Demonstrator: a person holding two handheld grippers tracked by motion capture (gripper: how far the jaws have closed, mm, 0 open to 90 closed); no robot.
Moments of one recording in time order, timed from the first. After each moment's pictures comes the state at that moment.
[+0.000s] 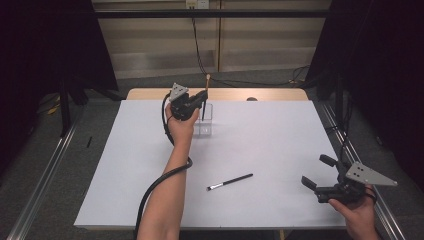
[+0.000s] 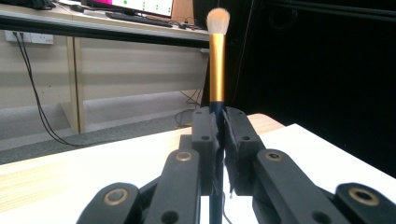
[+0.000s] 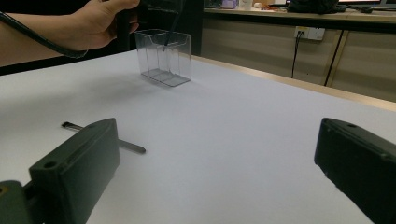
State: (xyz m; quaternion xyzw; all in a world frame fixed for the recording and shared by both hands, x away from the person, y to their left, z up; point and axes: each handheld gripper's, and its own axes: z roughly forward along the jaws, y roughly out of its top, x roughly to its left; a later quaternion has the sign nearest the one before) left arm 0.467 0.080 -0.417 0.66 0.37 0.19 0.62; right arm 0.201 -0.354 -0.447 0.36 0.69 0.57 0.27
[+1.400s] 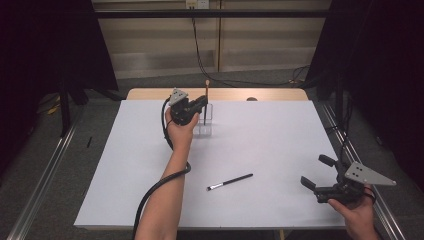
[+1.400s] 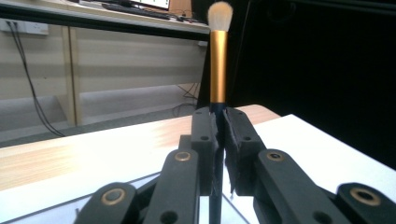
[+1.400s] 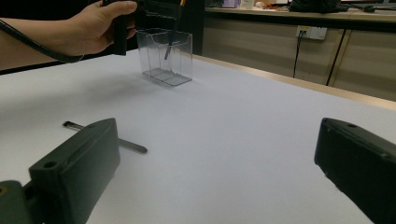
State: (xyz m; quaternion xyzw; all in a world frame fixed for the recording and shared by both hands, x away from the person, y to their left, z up) left arm 0.459 0.081 -0.425 0.67 0.37 0.17 0.61; right arm 0.202 -0.352 -0.448 0.36 0.69 0.57 0.26
